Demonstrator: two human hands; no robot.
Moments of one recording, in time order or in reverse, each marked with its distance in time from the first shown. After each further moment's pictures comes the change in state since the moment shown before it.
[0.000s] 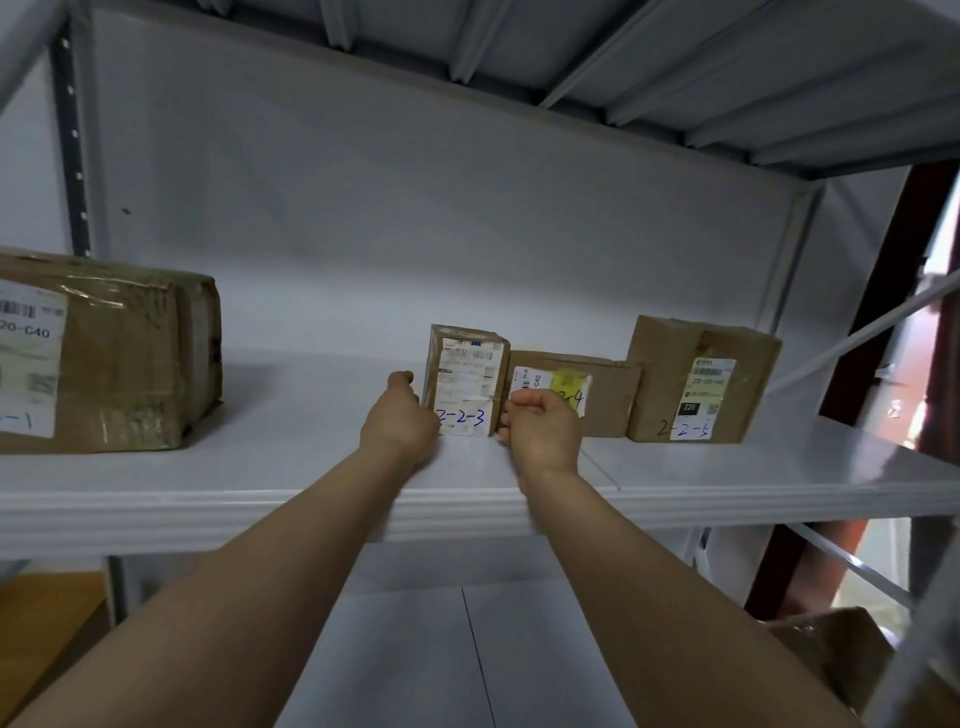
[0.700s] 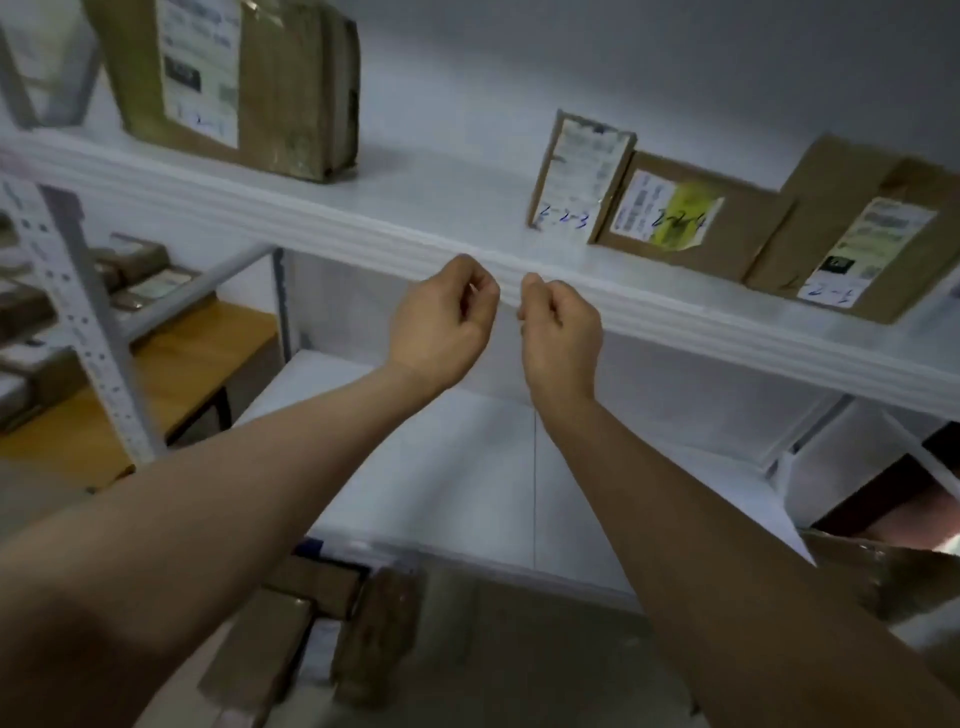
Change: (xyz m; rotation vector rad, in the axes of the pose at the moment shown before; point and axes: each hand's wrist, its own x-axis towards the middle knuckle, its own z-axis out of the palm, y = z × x) left_hand -0.182 -0.051 -0.013 0.101 0.326 0.348; right_hand -0.143 0.038 -0.041 -0.094 -0.317 -0.264
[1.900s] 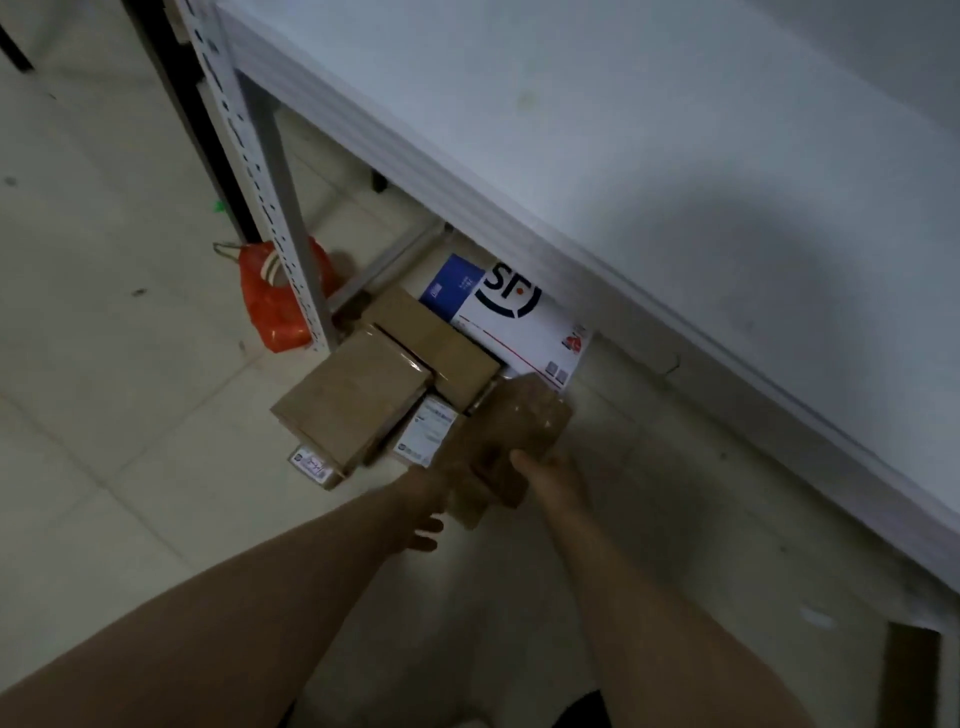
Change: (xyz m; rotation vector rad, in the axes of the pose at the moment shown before) left_hand -0.490 -0.520 0.128 -0.451 -0.353 -1.914; right_hand -0.349 0.616 0.208 -0.567 -0.921 0.989
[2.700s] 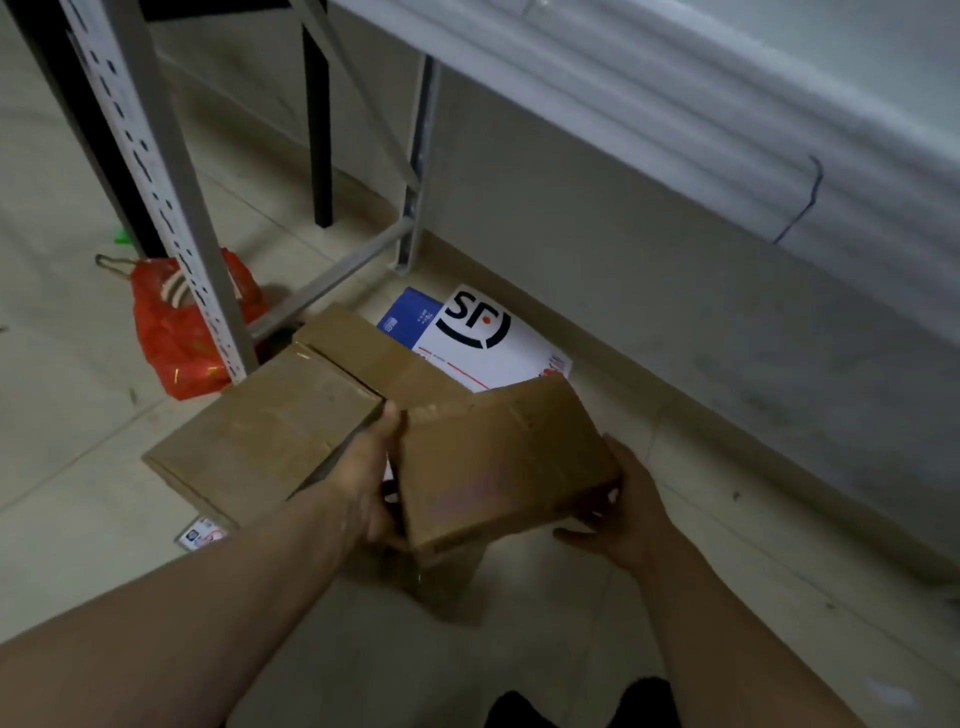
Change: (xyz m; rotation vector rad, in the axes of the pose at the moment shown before) left_hand 0.170 0.022 -0.005 -0.601 -0.071 0.202; right_hand 0.147 0.079 -0.035 0.826 -0.114 0.035
